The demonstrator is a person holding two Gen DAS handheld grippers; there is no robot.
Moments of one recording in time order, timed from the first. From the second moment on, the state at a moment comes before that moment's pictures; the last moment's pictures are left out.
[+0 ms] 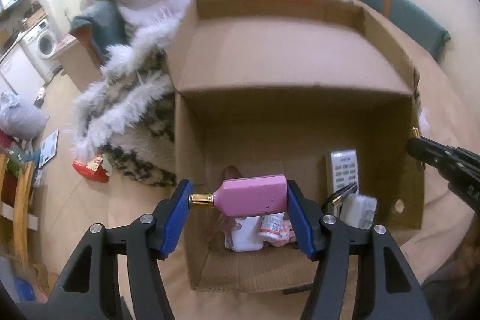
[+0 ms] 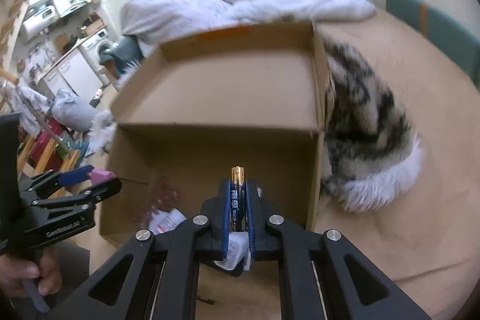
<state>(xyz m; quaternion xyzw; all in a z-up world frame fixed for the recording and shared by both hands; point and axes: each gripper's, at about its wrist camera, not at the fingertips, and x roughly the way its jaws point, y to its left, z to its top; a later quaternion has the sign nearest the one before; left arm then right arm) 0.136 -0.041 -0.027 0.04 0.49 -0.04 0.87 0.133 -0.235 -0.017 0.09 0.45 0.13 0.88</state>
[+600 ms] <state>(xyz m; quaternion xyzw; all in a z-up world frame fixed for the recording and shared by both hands) 0.137 -0.056 -0.067 0.06 0.51 -0.06 0.86 0.146 -0.220 -0.068 0.06 0.52 0.11 0.85</state>
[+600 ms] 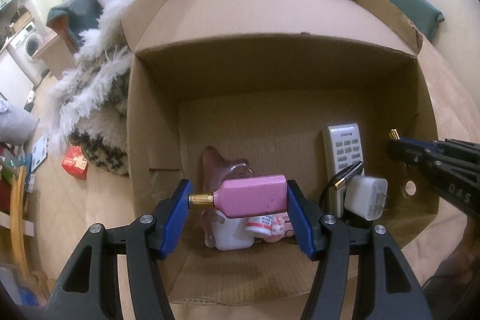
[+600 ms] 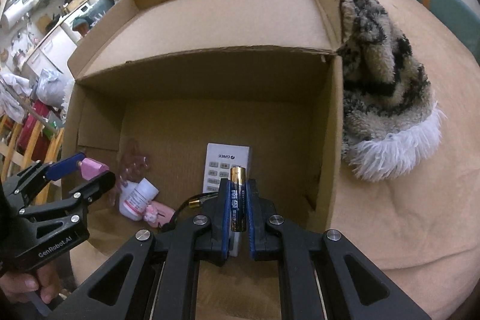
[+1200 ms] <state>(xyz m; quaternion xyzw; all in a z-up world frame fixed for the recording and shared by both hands) 0.140 -0.055 -0.077 0.06 0.52 -0.06 0.85 0.143 -0.215 -0.074 0.04 0.53 0.11 0.84</state>
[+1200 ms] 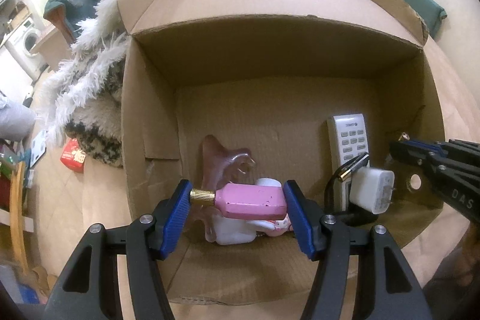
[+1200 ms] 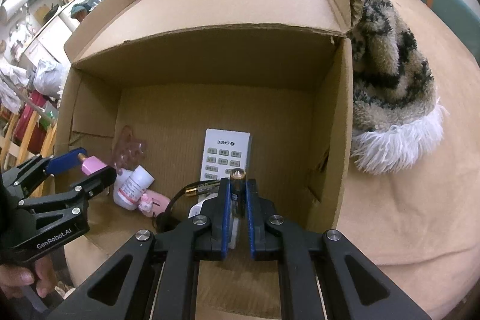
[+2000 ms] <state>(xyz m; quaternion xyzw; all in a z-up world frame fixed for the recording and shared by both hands) 0.137 -0.065 -0.062 0.07 0.51 -0.07 0.86 0.138 -0.217 -0.058 0.06 0.50 0.13 0.85</state>
